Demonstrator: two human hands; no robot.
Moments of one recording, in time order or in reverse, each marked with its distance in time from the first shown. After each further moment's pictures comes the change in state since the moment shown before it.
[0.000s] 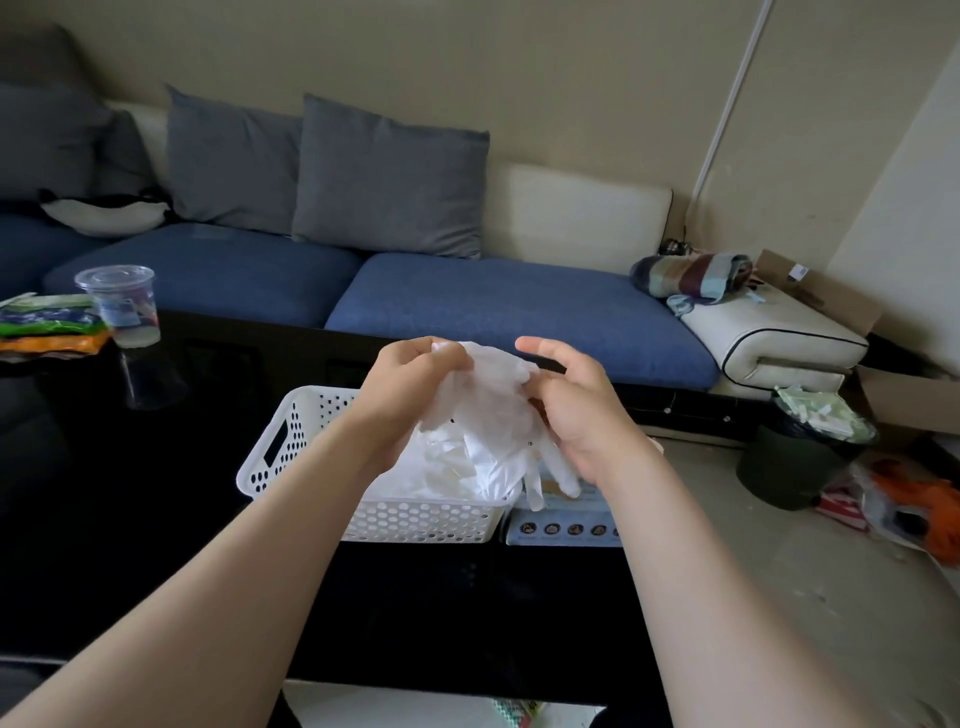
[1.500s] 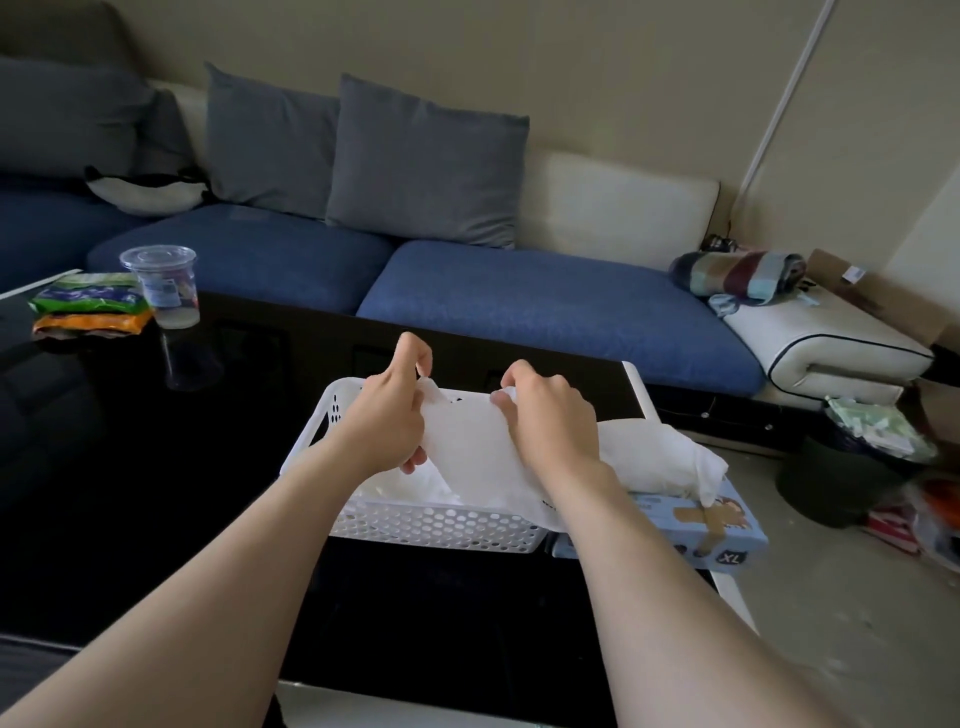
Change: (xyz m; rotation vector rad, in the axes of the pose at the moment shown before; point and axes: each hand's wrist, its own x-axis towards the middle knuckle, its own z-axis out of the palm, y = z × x) left_hand 0.013 -0.043 -0.066 0.791 0.011 0.081; right_hand 0.032 0.042 0.066 -1.196 0.135 -0.463
